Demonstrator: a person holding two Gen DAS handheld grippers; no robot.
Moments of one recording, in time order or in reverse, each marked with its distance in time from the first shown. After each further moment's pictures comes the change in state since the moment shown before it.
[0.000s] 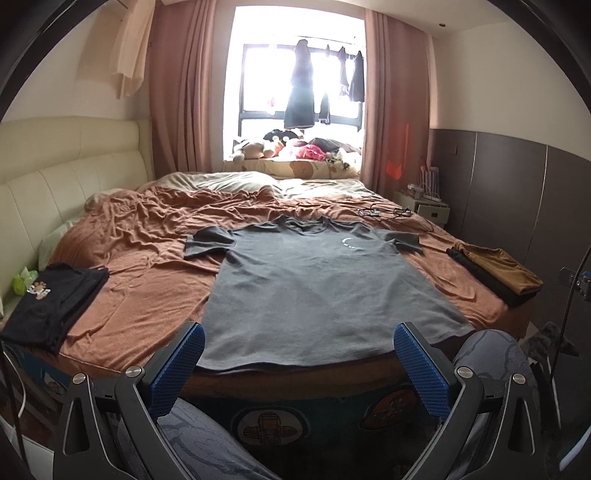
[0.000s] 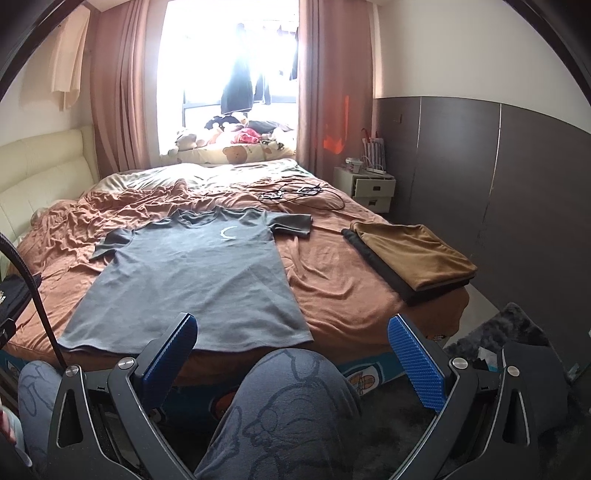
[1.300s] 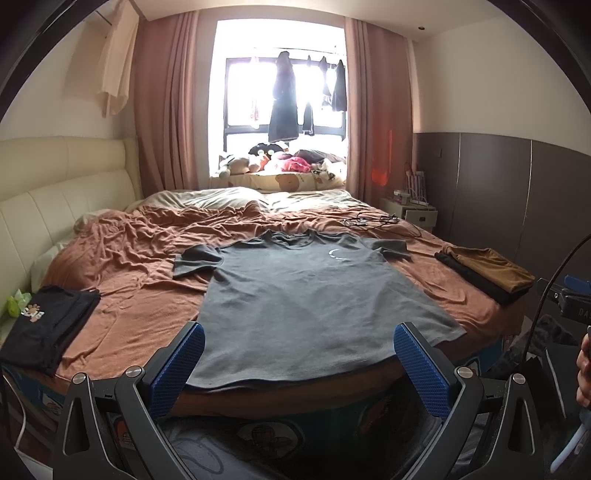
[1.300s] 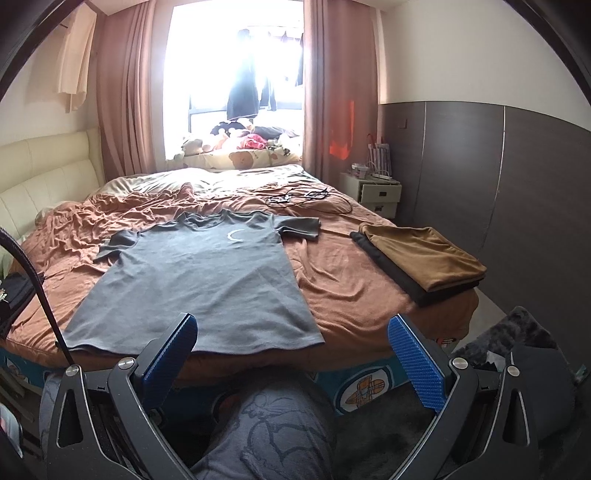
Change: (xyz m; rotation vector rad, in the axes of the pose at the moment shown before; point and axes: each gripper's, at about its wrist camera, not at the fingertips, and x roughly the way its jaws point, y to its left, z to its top) left arm -0.002 -0.017 0.008 0.060 -0.057 -0.036; right arm 0.013 0.002 -0.008 -0.007 -0.034 0.024
